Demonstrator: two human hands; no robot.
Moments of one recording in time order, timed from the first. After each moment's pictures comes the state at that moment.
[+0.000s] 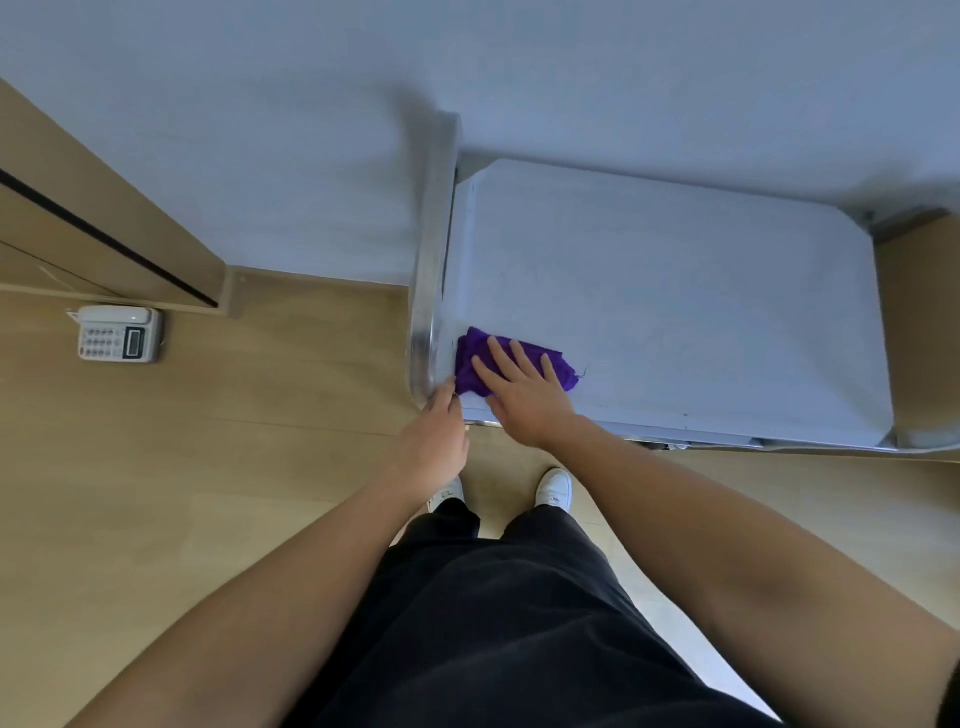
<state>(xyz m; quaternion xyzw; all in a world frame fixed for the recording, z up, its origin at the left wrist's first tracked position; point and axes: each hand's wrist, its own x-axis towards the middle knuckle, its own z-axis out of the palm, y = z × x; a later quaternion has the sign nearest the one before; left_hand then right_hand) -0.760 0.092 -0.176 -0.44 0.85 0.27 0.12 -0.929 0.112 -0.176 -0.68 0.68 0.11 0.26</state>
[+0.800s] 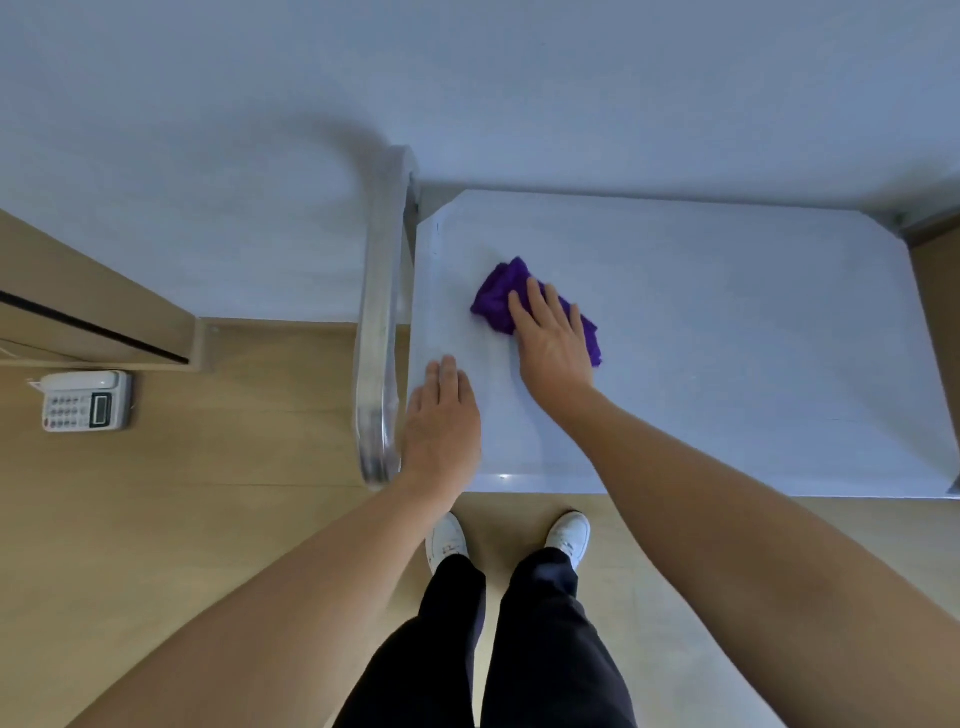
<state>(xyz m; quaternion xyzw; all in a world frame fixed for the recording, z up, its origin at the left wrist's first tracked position) -0.848 0.020 -0.203 -0.46 0.87 0.14 0.12 -1.019 0.010 -0.223 -0.59 0.80 -0.02 0.13</state>
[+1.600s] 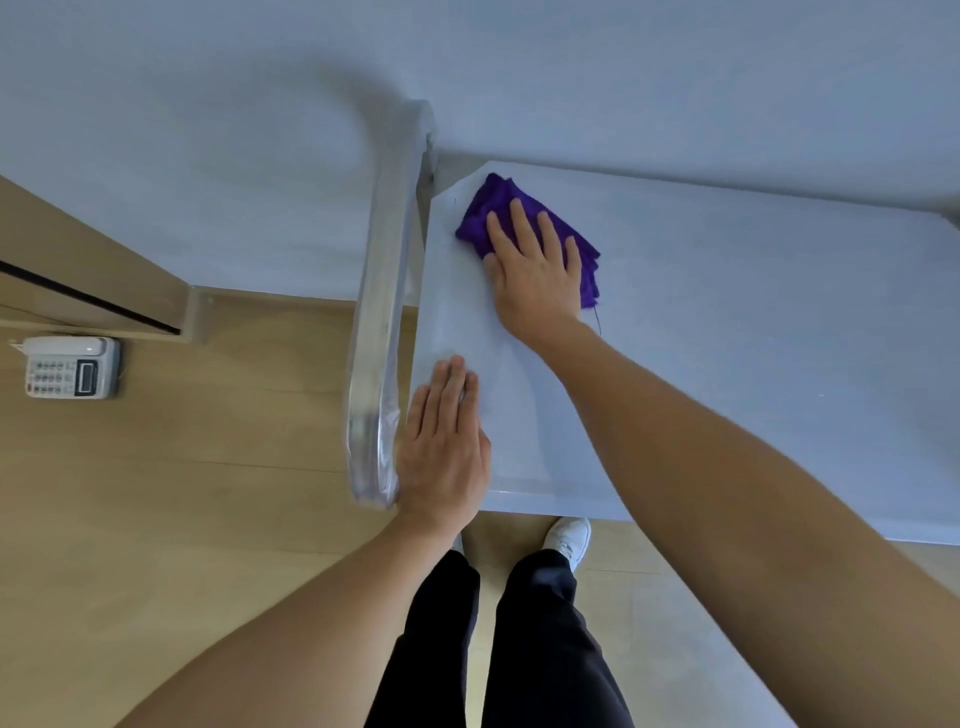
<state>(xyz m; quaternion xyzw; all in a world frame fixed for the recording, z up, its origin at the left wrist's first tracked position) -0.837 0.037 -0.248 -0.49 0.86 0.13 -0.05 -1.015 -0.074 -0.231 -0.56 0.81 -0.01 0.17</state>
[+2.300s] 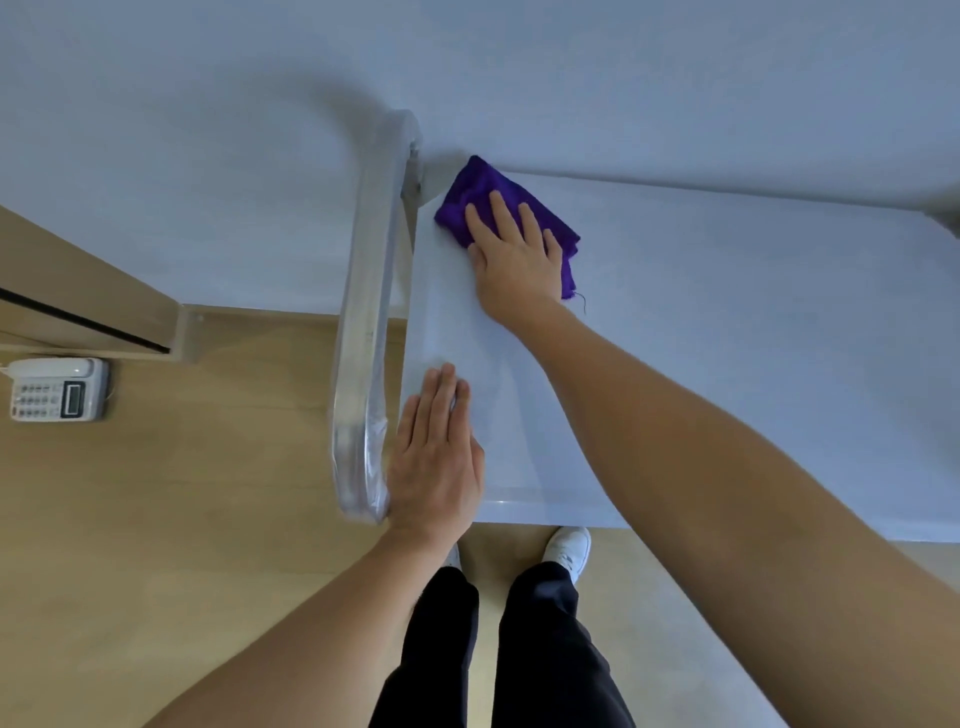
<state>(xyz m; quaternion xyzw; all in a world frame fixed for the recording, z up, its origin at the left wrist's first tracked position) -0.836 0.039 -0.251 -0.49 0.86 0.11 -0.06 -1.016 -0.098 -0.227 -0.56 0.81 -0.03 0.18</state>
